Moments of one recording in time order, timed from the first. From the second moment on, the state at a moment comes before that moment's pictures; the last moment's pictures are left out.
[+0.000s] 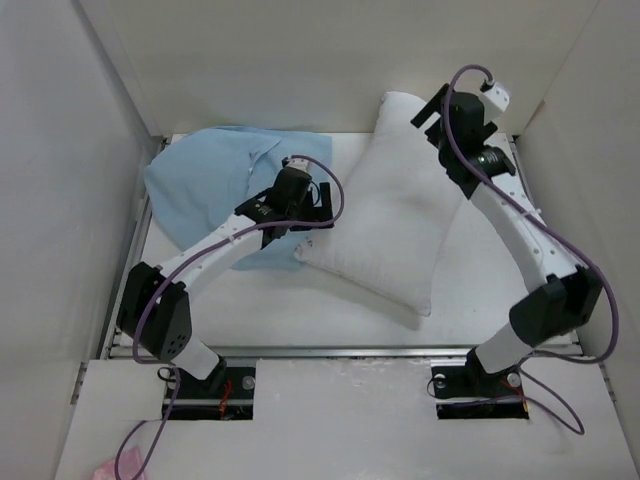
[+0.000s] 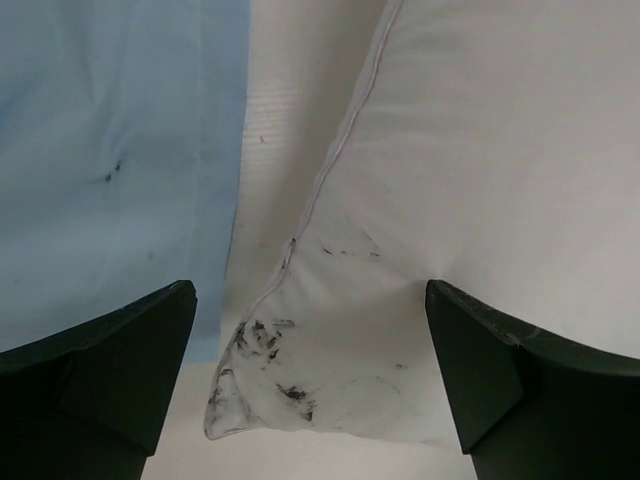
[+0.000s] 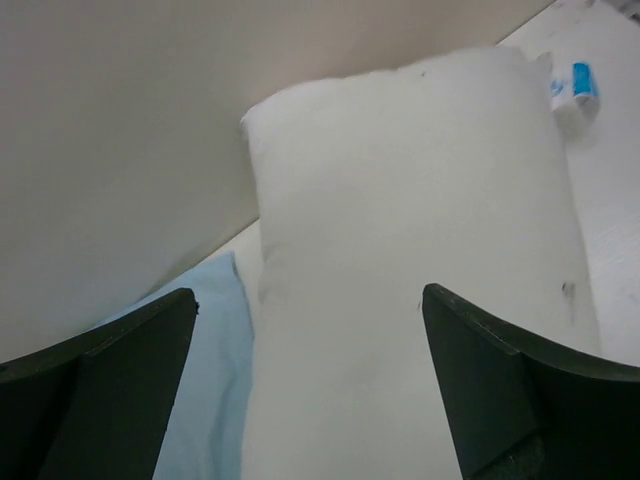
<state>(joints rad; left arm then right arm) -0.61 1.51 1.21 -0.41 -0.14 -0.52 0.36 1.53 1.61 -0.41 0.58 0.74</state>
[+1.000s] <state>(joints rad) -0.54 2.24 2.08 -0.51 -0.05 -0.43 0.14 1.35 1.22 -0.55 0.44 0.64</state>
